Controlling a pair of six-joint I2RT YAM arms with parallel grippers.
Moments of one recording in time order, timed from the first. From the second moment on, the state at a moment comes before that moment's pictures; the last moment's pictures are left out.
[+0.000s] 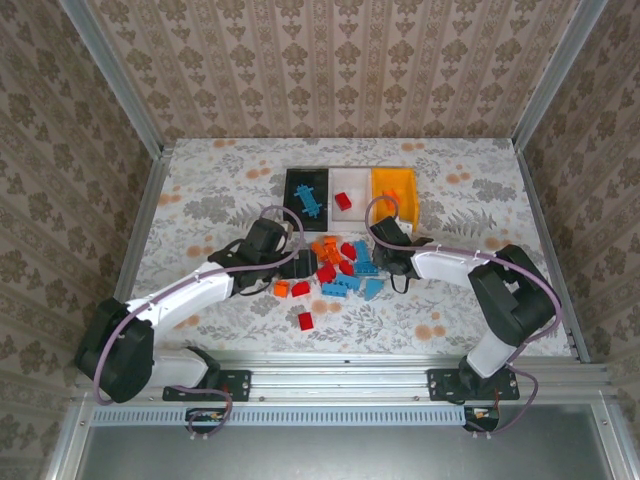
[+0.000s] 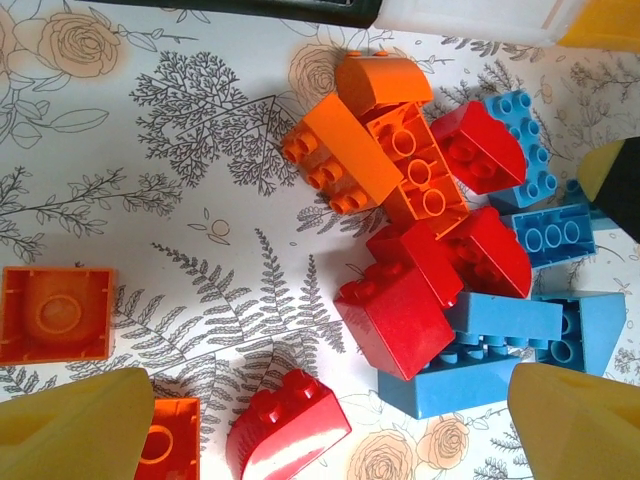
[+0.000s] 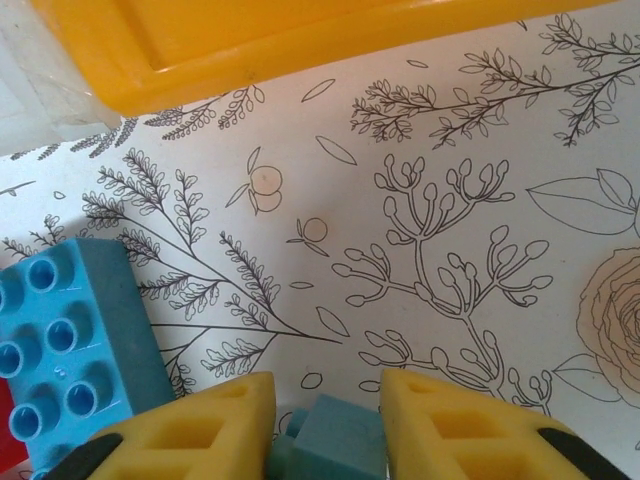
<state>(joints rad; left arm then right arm) -0.67 1.29 0.75 -0.34 0.11 -0.57 0.54 1.65 0.84 -0.24 0.28 0.76</state>
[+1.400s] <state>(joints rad) -0.18 1.13 0.62 -0.29 0.38 -0.65 0.68 2.35 2.04 -0.52 0.25 0.38</state>
